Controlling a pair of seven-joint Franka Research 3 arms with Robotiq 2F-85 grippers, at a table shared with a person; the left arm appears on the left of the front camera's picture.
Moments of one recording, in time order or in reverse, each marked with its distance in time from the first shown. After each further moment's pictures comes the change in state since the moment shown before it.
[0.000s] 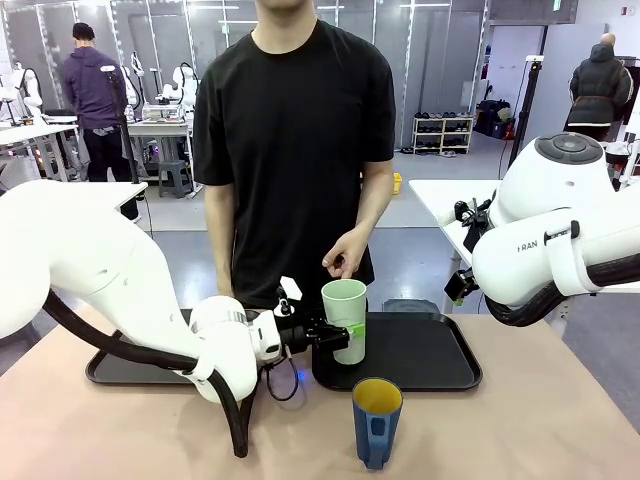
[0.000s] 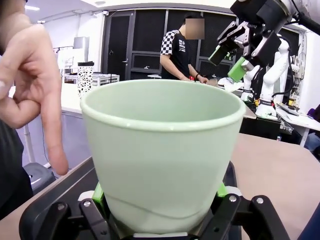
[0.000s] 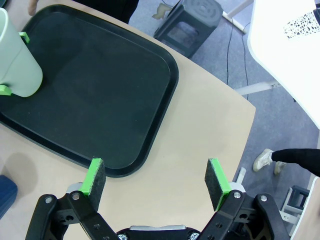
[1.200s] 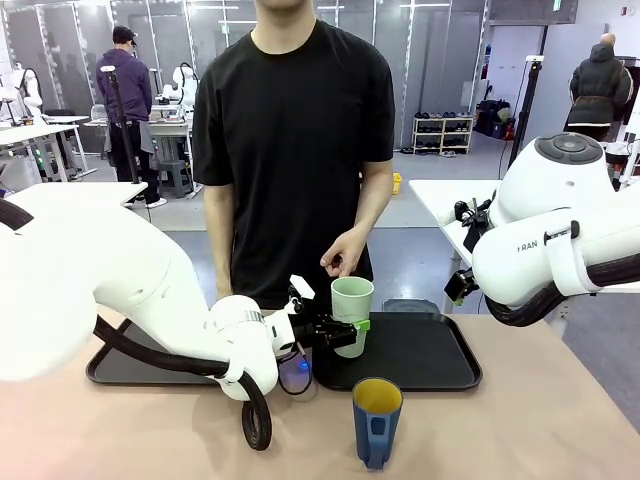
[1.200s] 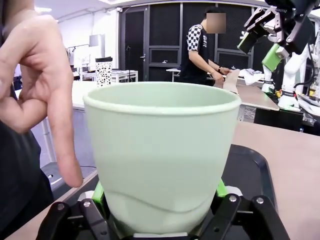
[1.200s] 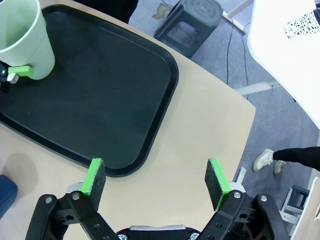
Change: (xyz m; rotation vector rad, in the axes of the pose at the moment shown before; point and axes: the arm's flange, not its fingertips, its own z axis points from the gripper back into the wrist) left arm -0.006 0.020 -0.020 0.092 0.025 -0.071; right arm 0.000 0.000 0.000 0.000 0.000 0.000
